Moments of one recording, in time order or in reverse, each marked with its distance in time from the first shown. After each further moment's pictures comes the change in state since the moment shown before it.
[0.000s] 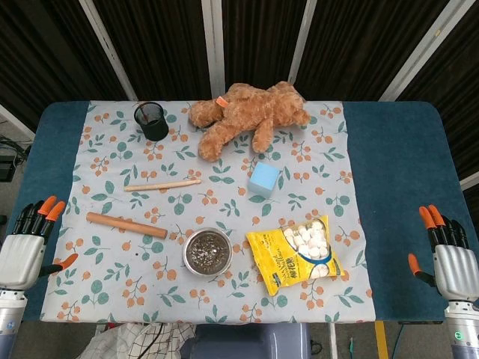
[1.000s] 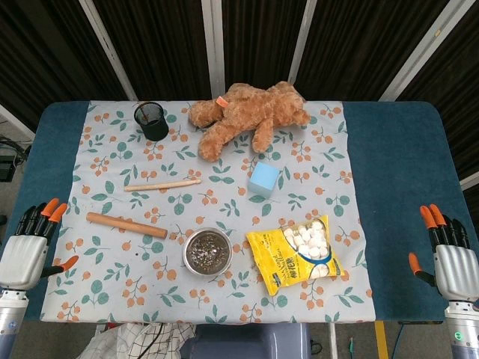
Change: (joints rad) left arm -0.004 0.010 0.010 -0.018 -0.020 -0.035 0.033; right arm -0.004 -0.010 0.001 0.014 -0.010 0.017 0.005
